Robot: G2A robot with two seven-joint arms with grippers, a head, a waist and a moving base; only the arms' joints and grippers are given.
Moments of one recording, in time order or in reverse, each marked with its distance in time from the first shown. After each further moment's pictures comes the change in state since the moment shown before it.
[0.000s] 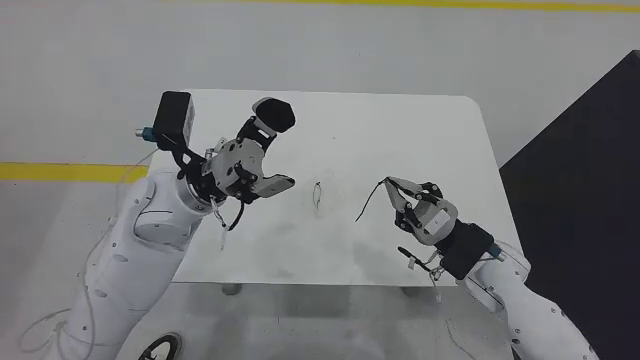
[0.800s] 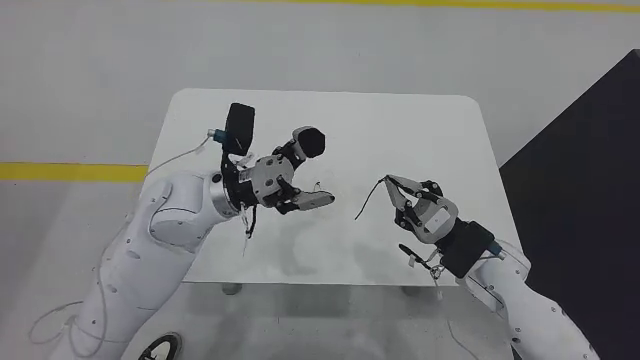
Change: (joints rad) left arm -0.034 -0.006 0.052 0.024 -0.092 0.091 -0.266; right arm 0.000 0.000 -0.004 -0.008 -0.013 -0.009 -0.007
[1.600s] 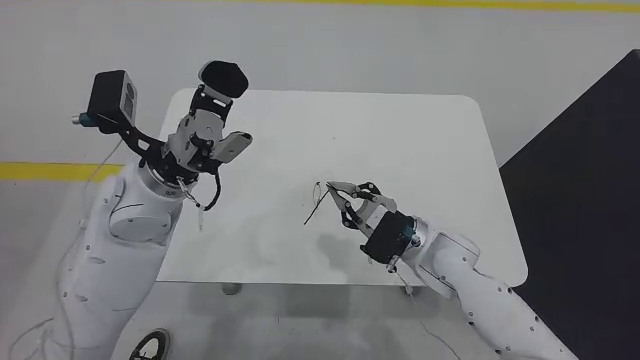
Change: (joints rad) left arm 0.069 -0.009 -0.203 -0.054 0.106 0.006 0.339; right arm 0.206 -0.072 -0.256 0.146 -0.070 0.049 0.175
